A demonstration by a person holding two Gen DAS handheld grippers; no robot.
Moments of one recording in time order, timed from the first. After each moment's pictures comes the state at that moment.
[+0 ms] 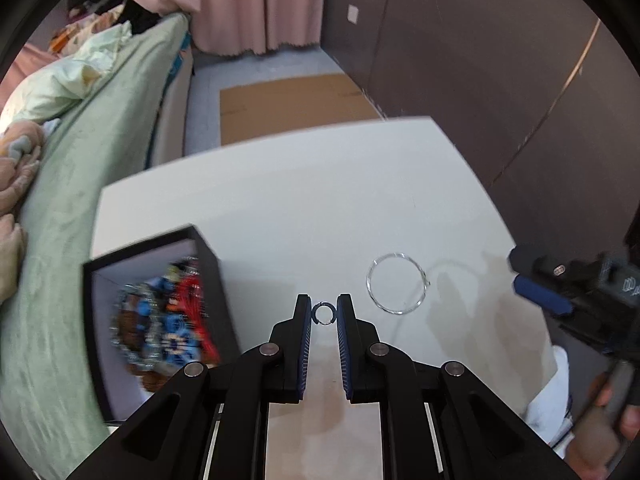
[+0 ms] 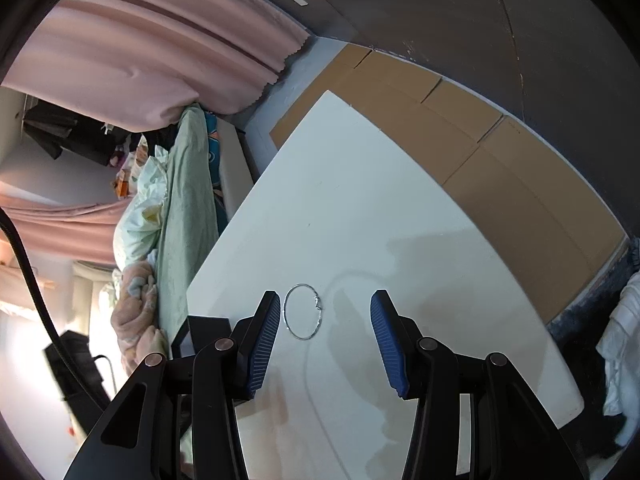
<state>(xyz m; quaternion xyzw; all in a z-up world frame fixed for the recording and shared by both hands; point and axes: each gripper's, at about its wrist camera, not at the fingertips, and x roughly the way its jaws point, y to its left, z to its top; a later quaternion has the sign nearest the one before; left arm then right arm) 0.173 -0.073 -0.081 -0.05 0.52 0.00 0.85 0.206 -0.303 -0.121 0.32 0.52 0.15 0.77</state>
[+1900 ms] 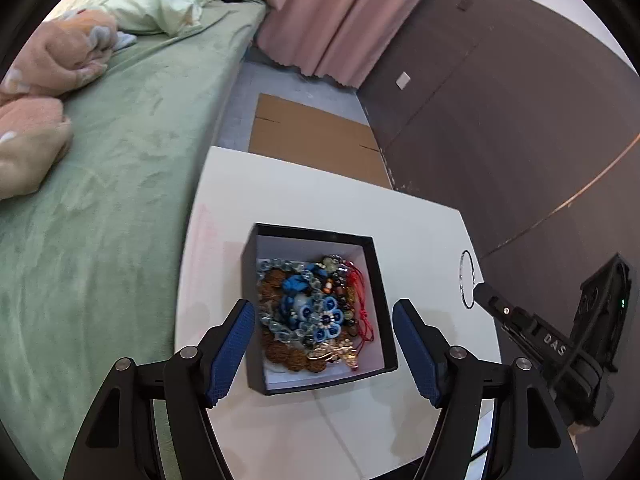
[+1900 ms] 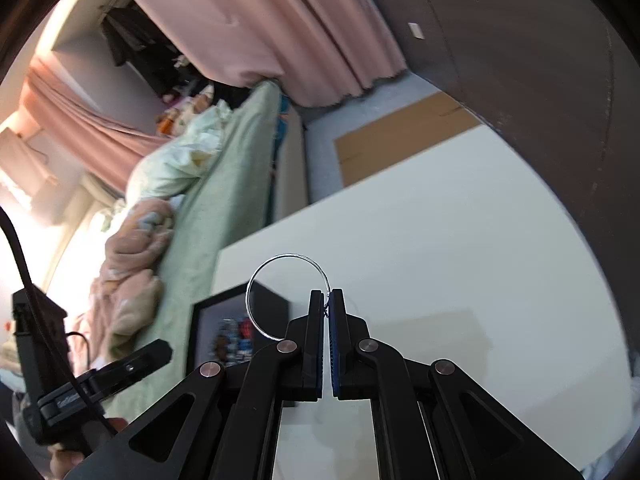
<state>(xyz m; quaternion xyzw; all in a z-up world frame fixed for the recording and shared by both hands) 0.104 0.074 -0.064 -0.25 0.45 0.00 0.86 0.171 -0.188 -0.071 0.16 0.44 0.25 0.85</state>
